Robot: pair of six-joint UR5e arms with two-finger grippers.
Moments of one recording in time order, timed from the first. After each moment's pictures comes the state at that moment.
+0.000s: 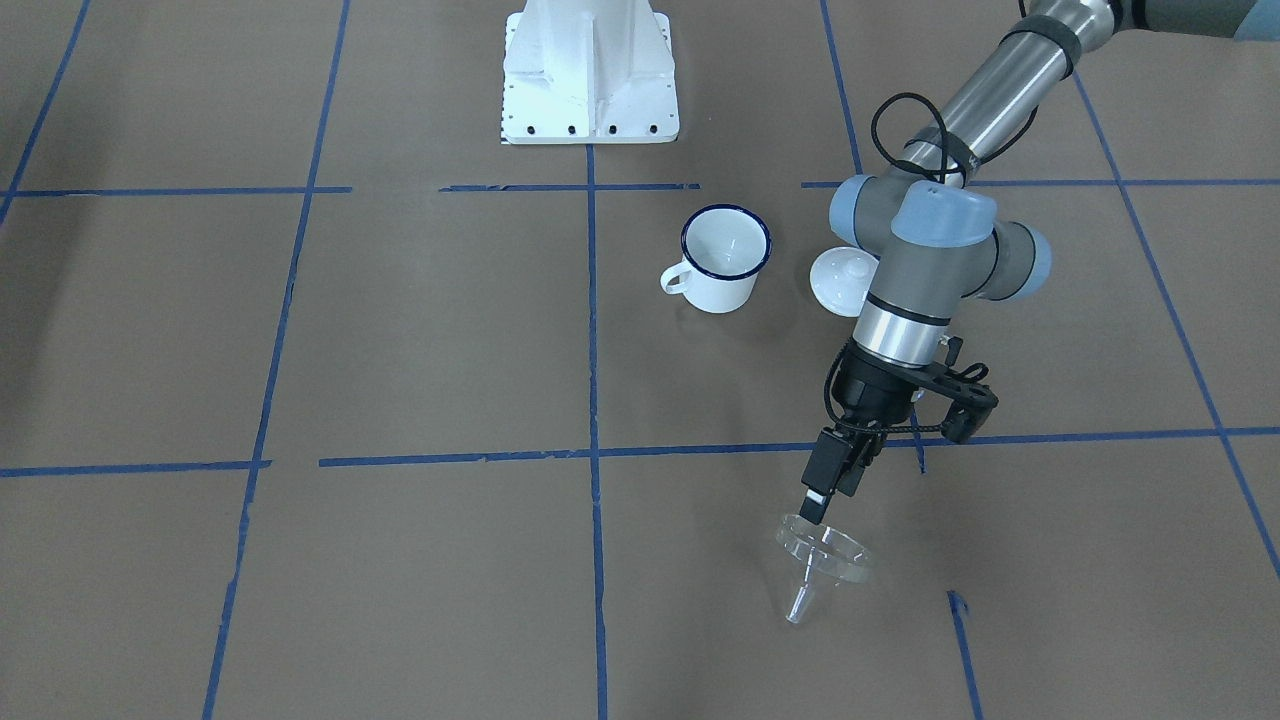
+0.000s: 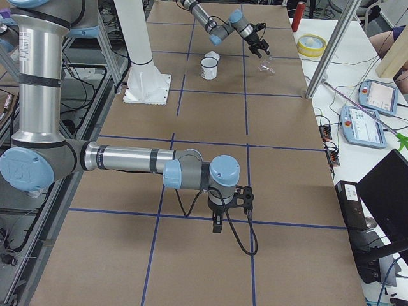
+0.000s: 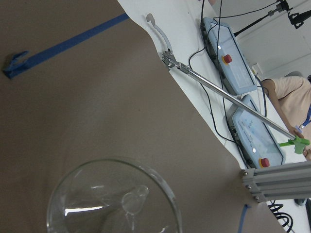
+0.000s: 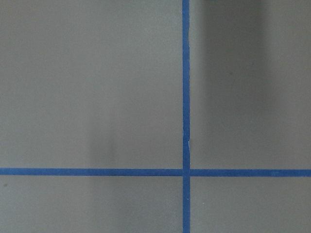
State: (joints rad) left arm -0.77 -2.12 -1.39 -2.40 -1.61 -1.82; right arm 1.57 -1.68 1.66 -1.57 2.29 0.01
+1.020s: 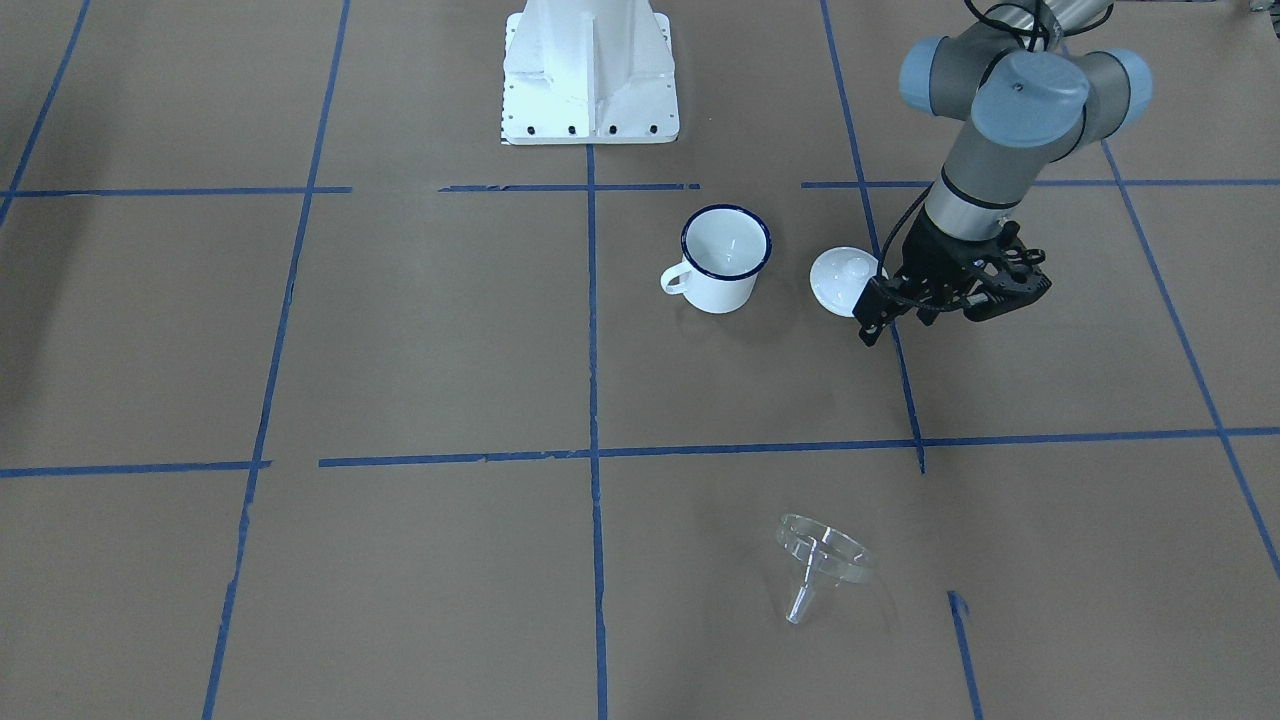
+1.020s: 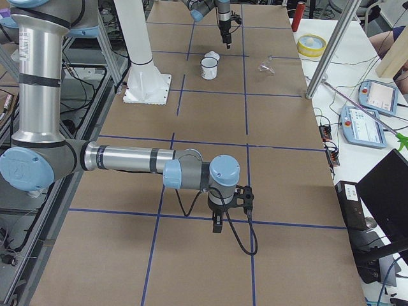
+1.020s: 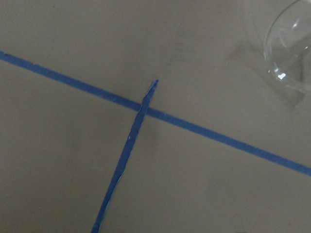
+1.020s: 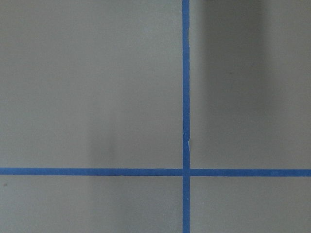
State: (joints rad) left arm -0.74 -1.78 -1.88 -1.86 -2.01 -1.41; right arm 1.57 -1.68 1.66 -1.57 2.29 0.01
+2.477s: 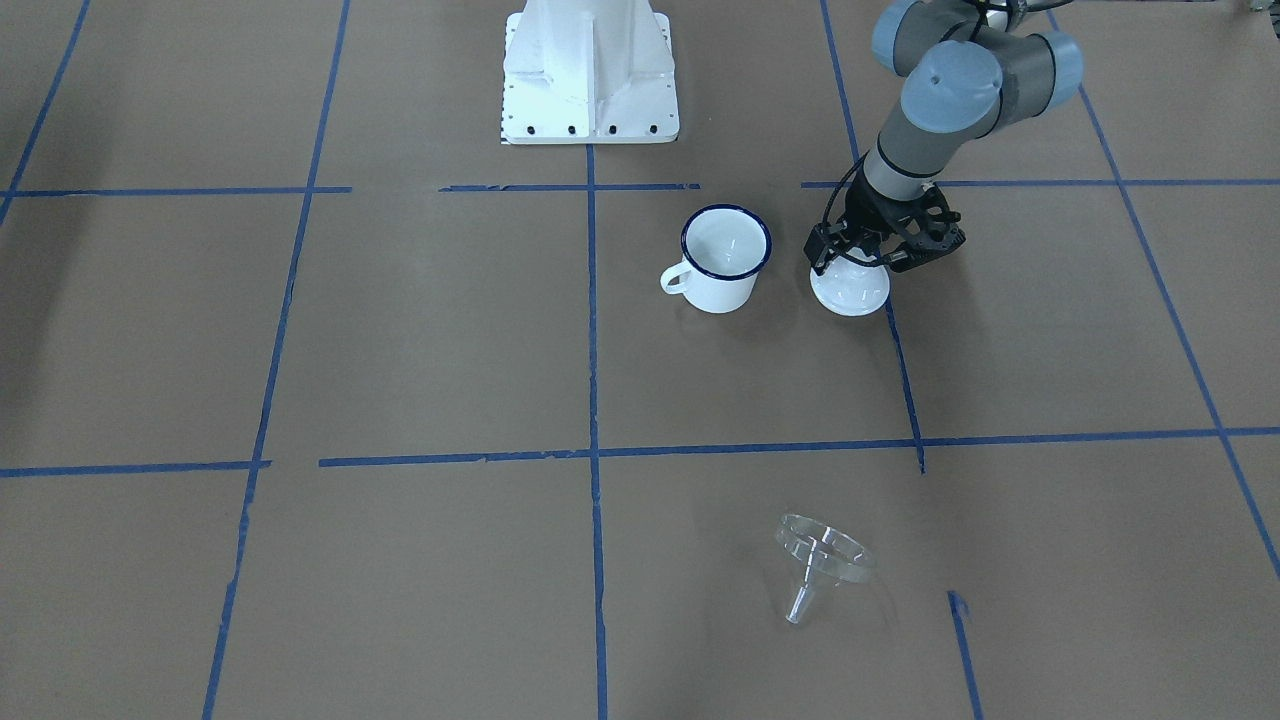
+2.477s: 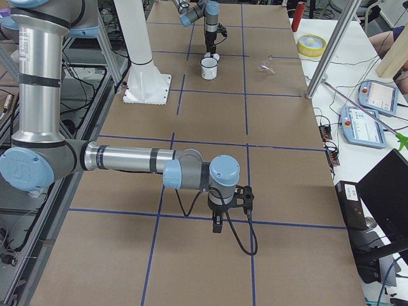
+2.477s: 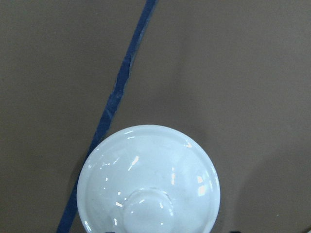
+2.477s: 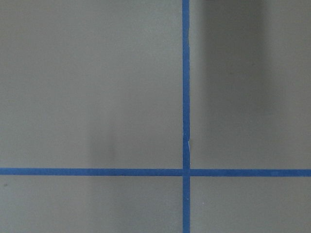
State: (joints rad) left arm -0.59 -1.73 -1.90 -1.82 -2.00 -1.53; right arm 1.57 -1.68 1.66 -1.57 2.29 0.01
